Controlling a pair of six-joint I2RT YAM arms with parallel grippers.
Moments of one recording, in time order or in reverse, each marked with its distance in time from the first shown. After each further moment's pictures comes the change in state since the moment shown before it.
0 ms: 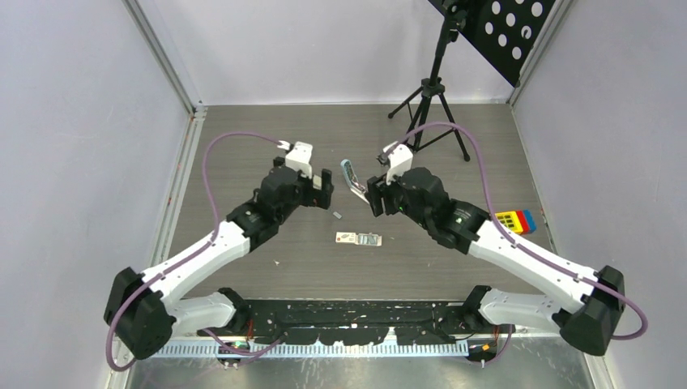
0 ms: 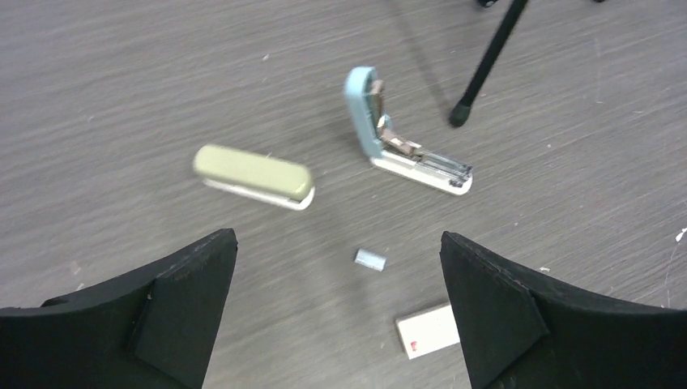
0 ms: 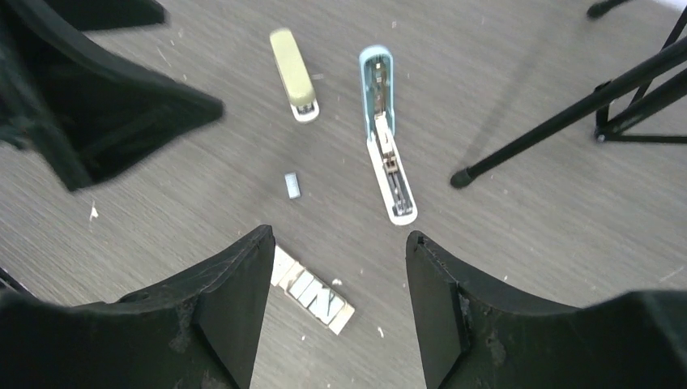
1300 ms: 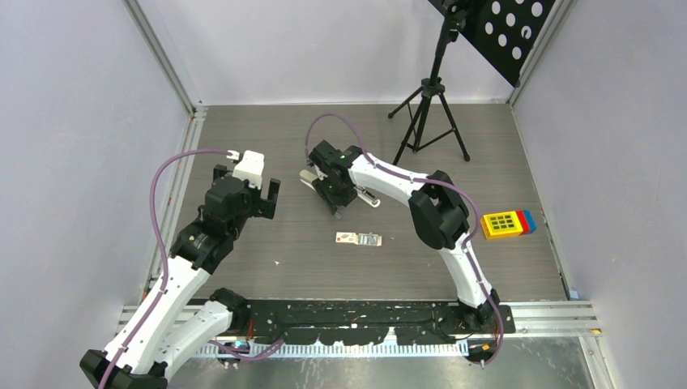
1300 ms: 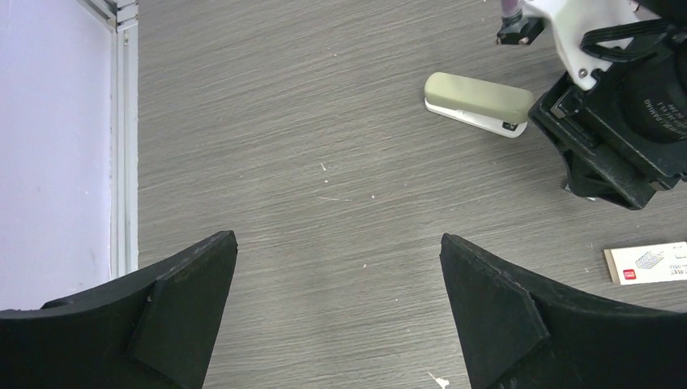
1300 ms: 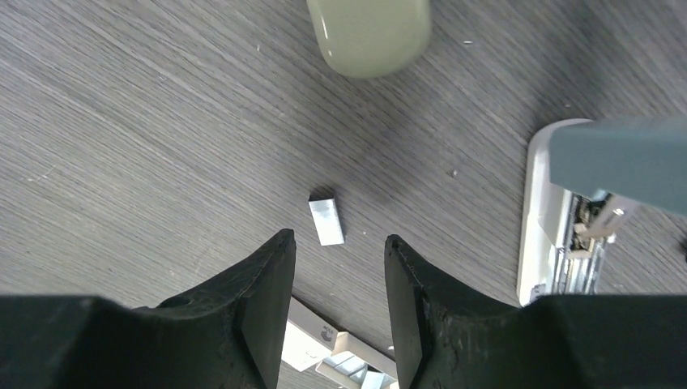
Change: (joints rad) left arm 0.254 -0.397 0.043 -0.505 -0.093 0.277; right arm -0.041 1.139 0.915 -0.615 -0.245 0.037
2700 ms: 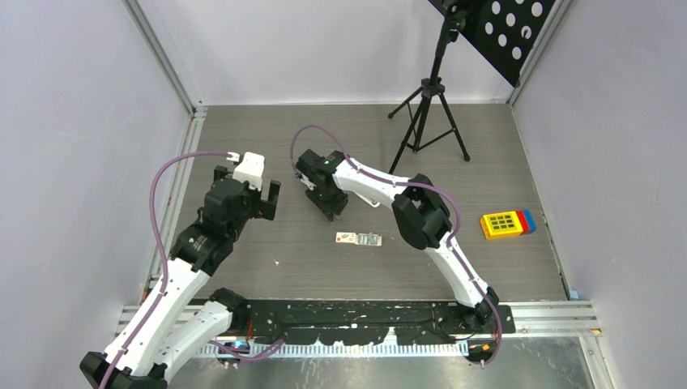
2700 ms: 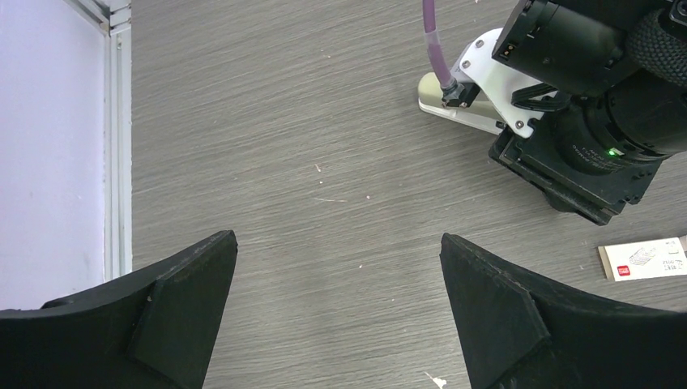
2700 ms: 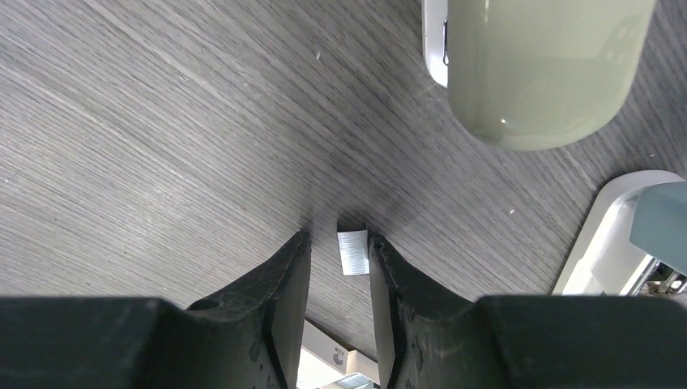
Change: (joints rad) left arm 0.000 -0.016 -0.016 0.011 0.017 0.003; right arm 0.057 0.162 0.175 -0.131 0.023 -0.079
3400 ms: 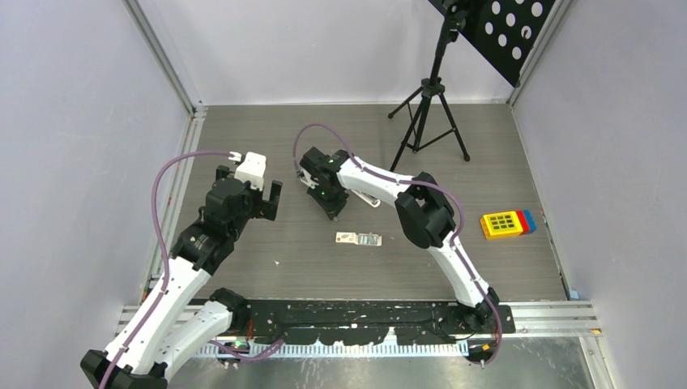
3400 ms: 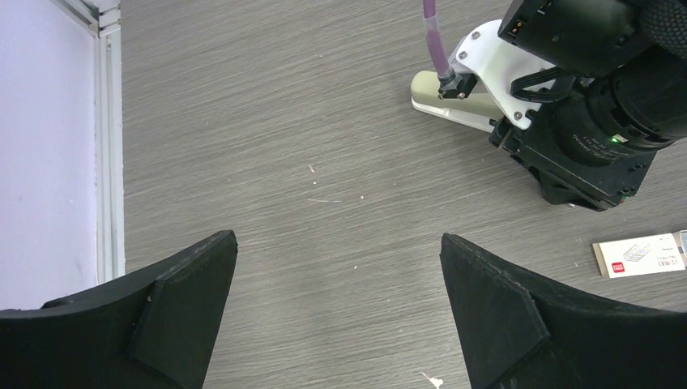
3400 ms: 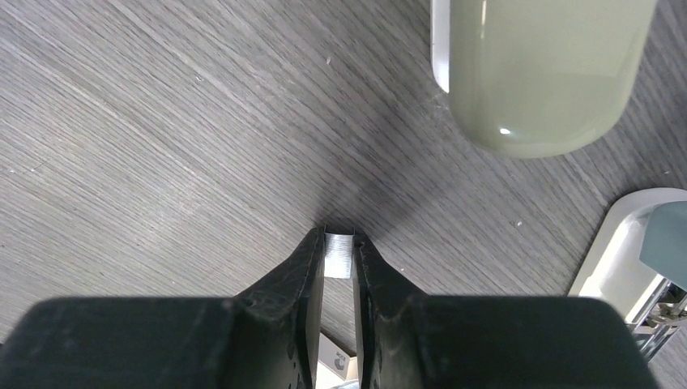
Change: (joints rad) left arm 0.000 0.008 -0.004 0.007 0.014 0.000; right arm -0.026 -0.017 -0.033 0.040 -0.065 -0.018
